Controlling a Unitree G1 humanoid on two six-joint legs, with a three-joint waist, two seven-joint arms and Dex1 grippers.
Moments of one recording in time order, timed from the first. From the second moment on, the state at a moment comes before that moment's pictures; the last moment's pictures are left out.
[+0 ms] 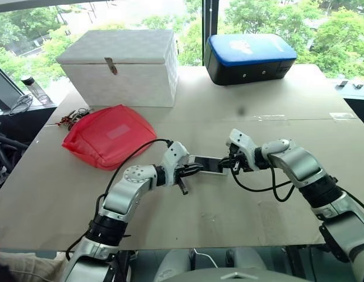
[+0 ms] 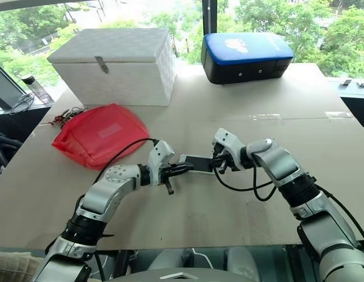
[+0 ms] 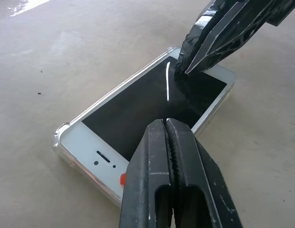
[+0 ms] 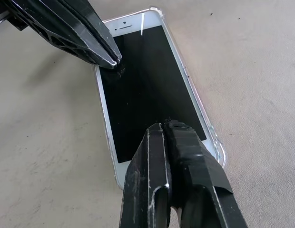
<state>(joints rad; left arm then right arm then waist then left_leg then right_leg) -0.27 0.46 -0.21 -0.08 -0.28 0.52 -0.82 -0.62 -0.50 0.44 0.06 0.22 0.84 0.94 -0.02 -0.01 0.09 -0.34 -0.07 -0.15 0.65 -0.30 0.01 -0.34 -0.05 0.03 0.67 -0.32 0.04</state>
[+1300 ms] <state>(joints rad) -0.27 0.44 -0.24 -0.18 -0.26 0.65 -0.76 -0.50 -0.57 0.45 -0.02 -0.04 0.61 1.06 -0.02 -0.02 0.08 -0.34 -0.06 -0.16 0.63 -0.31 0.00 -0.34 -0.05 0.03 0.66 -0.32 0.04</state>
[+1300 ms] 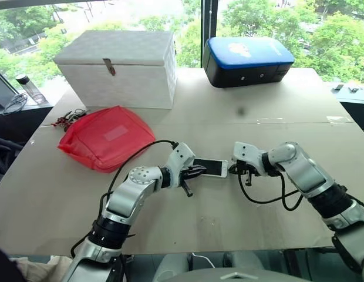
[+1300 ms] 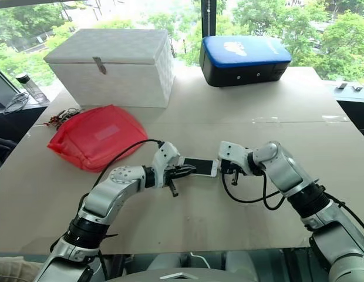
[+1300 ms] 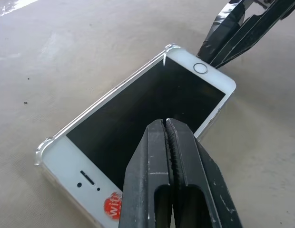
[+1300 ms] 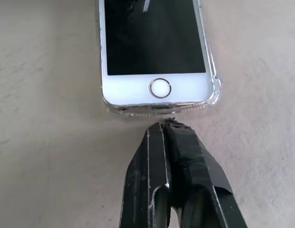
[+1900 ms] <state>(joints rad) -0.28 0.44 -0.20 -0.15 -0.28 0.51 -0.78 -0.33 -0.51 0.12 -0.32 0.42 0.89 0.99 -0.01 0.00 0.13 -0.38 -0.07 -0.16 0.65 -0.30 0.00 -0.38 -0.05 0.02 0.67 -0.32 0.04</state>
